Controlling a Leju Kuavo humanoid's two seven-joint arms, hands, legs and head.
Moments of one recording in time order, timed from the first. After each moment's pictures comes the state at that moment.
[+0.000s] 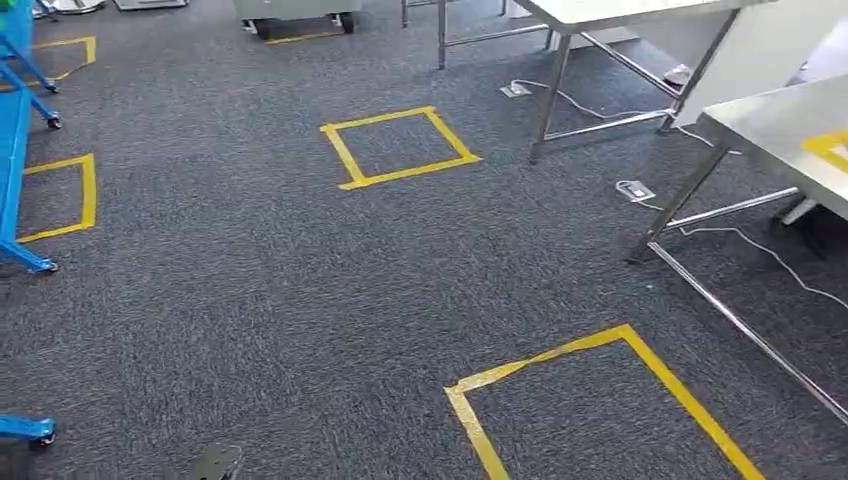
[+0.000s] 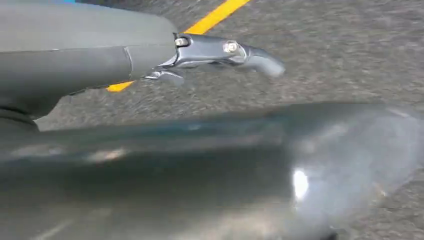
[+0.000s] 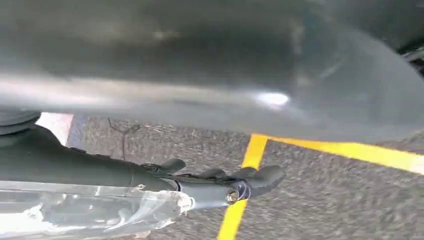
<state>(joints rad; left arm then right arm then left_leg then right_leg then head) -0.04 -0.16 0.89 -0.21 -0.92 0.06 -0.13 -0.05 0.19 -0.87 -0.20 1.43 -0.03 -0.13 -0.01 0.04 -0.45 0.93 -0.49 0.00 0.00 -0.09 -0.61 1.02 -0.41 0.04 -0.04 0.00</state>
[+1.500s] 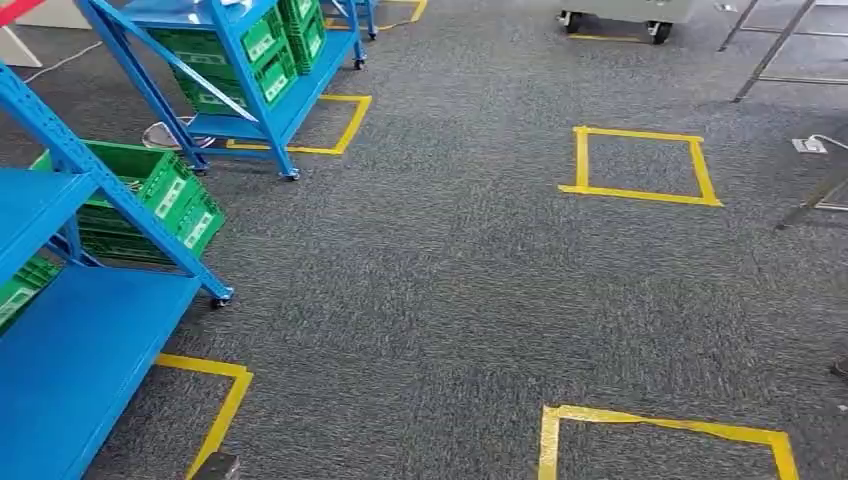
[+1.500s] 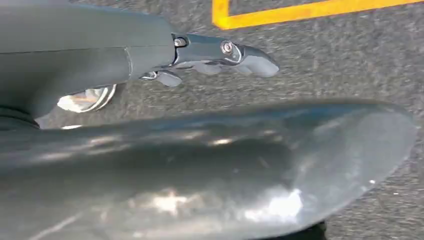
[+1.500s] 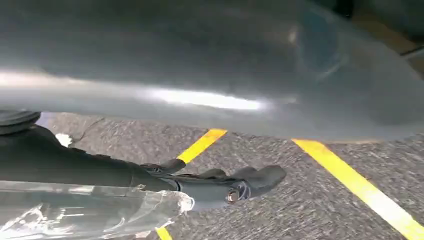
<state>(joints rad) -0.04 -0.16 0.91 -0.21 -0.94 0.06 -0.13 -0.04 0.21 -0.86 -0.20 1.44 -0.05 -0.08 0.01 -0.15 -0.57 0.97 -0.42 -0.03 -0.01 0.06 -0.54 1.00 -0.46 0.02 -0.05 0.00</state>
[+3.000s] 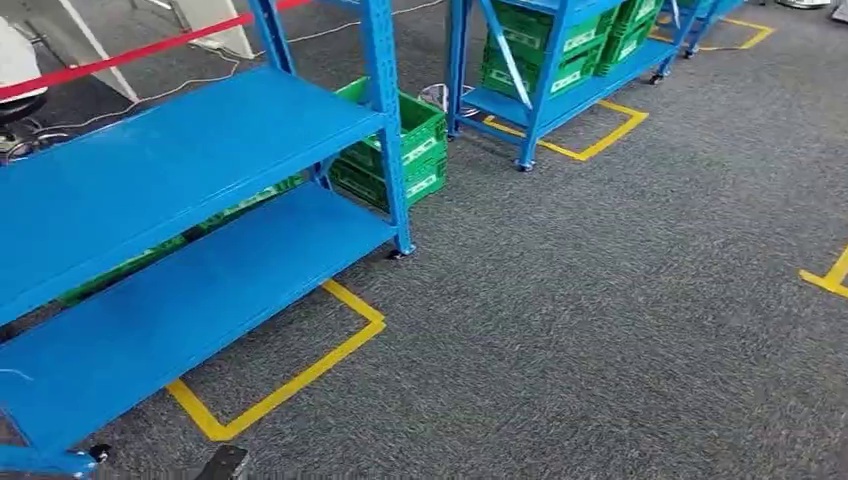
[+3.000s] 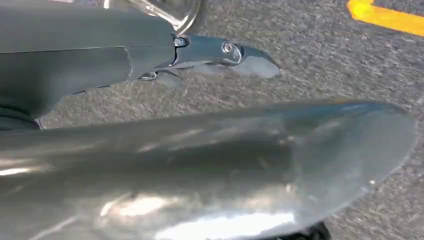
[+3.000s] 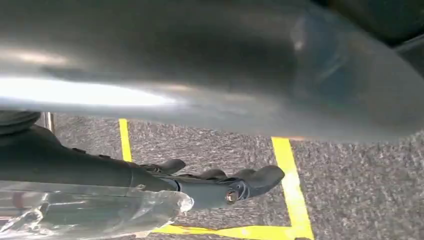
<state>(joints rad) -0.05 -0.16 0.91 -0.21 -1.00 0.07 -0.15 -0.03 0.18 -0.87 -0.20 1.41 -0.06 -0.10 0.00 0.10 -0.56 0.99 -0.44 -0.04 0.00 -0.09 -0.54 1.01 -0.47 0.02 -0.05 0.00</state>
